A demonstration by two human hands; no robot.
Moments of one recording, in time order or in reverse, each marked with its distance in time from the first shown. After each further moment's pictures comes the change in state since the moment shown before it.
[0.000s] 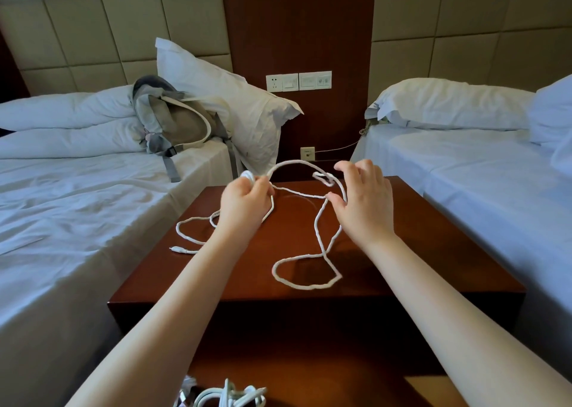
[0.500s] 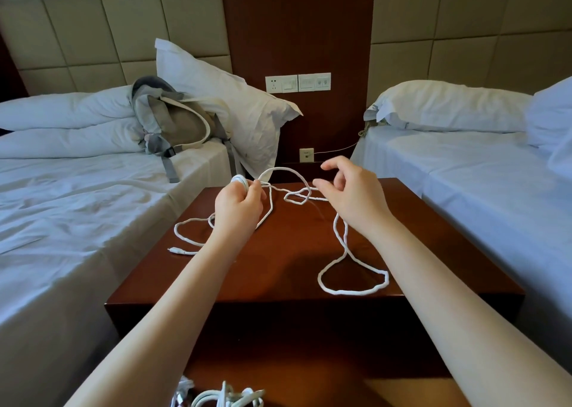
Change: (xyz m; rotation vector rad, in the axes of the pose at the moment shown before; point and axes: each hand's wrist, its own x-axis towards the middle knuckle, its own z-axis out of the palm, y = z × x) left_hand 0.008 -0.016 -0.002 0.096 0.082 0.083; right_hand 0.025 -0.018 -0.025 0.401 -0.314 0.196
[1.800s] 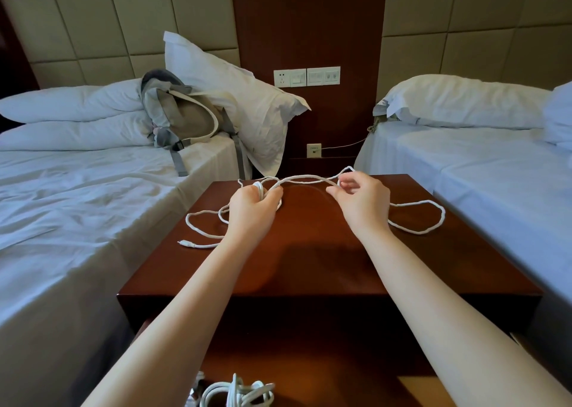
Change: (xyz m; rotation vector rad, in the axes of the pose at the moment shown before) left_hand -0.003 -0.011 0.003 0.084 -0.047 -0.036; right_hand -0.007 0.017 0.037 0.174 0.173 0.301
